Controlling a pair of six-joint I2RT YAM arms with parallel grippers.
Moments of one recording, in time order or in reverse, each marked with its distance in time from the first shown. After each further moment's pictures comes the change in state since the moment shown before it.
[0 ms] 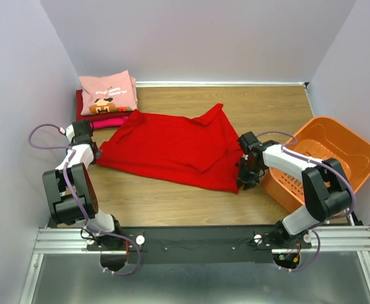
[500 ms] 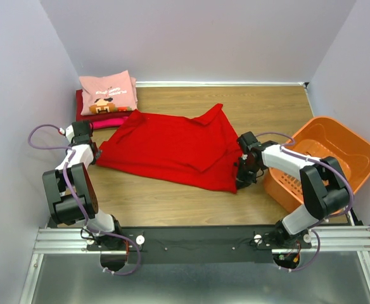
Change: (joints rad) left arm 0.004 0.000 -0.003 0.003 0.000 0.001; right arm 0.000 0.022 -0.008 0.051 -0.075 0.001
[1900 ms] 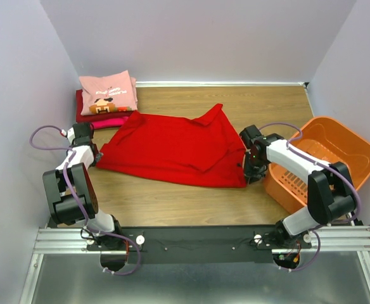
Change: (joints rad) left arm 0.002 0.000 -0.016 -0.011 0.001 0.036; right arm -0.021 -0.050 0.104 -0.192 0.209 -0.058
